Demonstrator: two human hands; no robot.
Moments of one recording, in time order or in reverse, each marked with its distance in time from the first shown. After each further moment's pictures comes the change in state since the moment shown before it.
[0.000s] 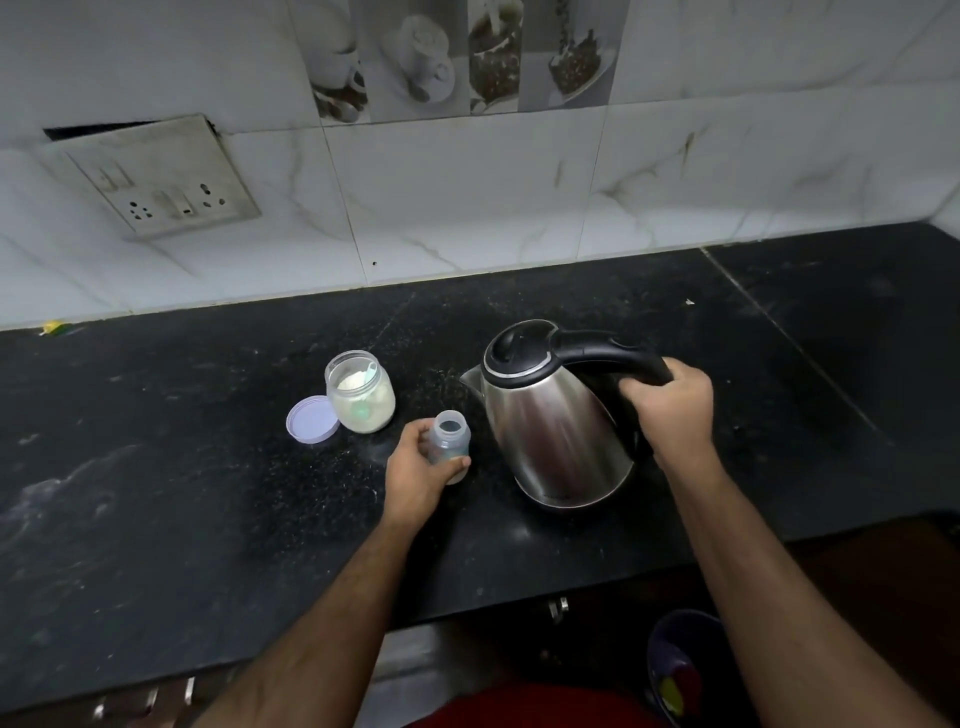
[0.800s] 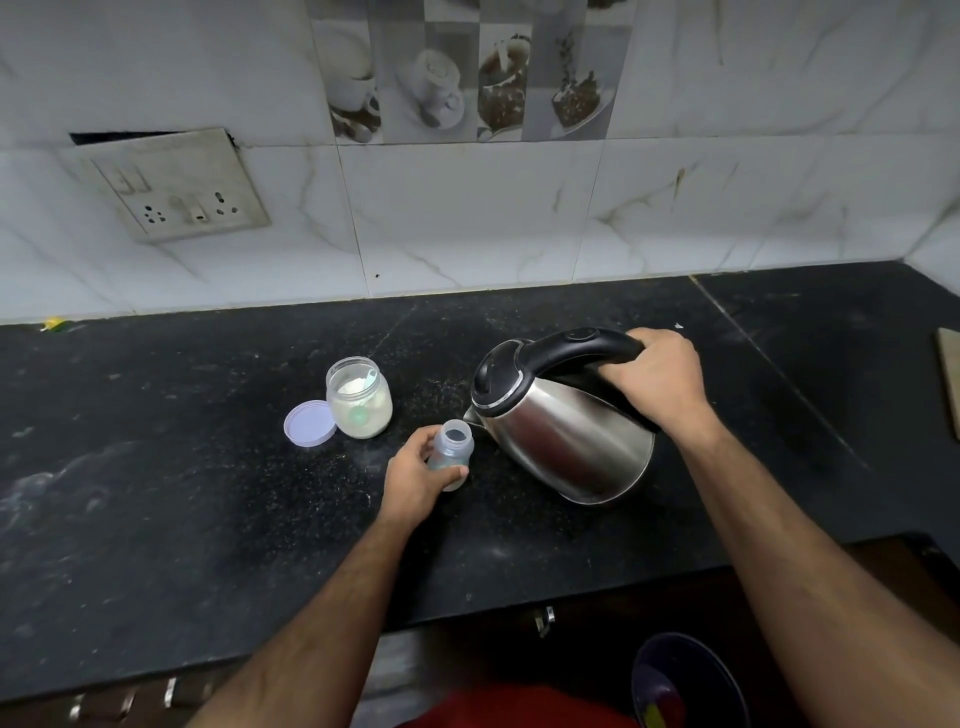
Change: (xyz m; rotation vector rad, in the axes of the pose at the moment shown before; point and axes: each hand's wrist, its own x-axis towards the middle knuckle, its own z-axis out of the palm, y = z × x) left_hand -0.007 0.014 -0.001 -0.095 -0.096 0.007; right_hand 0.026 -0.049 -0.011 -0.453 -0.162 -0.274
